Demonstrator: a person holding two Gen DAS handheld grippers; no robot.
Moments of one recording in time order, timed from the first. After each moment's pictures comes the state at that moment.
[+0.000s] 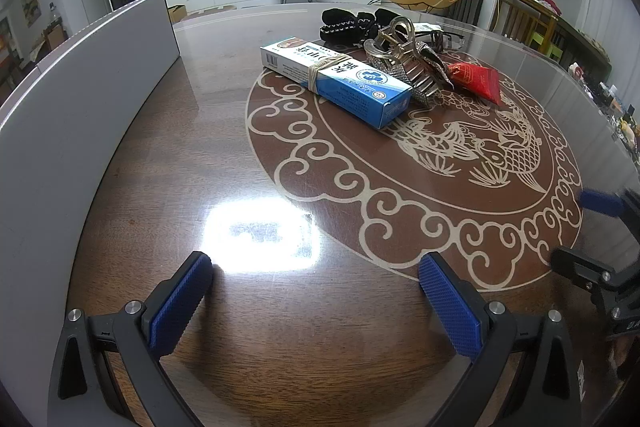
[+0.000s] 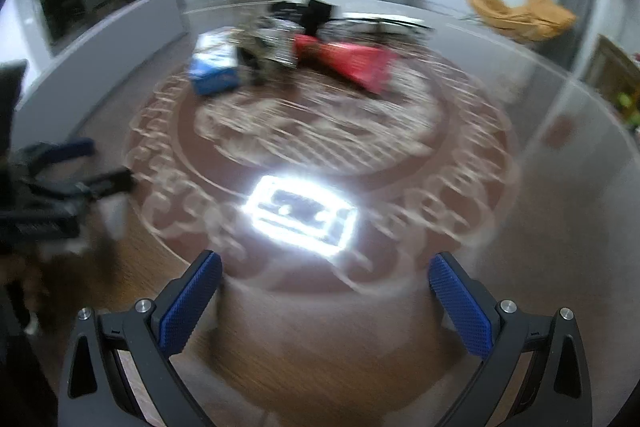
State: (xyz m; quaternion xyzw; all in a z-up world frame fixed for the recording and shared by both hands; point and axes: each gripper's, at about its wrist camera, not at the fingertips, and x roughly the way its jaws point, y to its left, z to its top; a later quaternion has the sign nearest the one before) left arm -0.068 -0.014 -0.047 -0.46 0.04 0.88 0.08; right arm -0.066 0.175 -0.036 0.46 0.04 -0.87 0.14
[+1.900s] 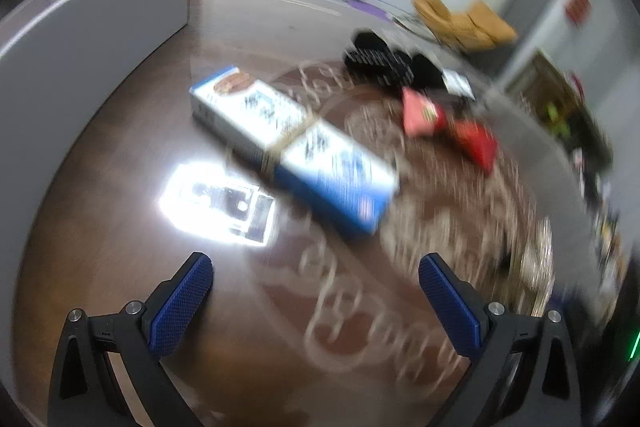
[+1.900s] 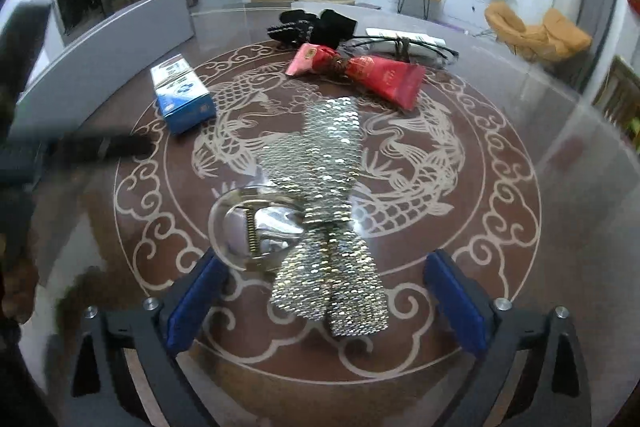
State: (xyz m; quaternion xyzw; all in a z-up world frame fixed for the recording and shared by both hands) left arm -0.127 -0.015 -0.035 -0.49 -0.14 0.86 0.05; right arm -0.089 0.179 -0.035 0.45 0.07 -0.88 0.14
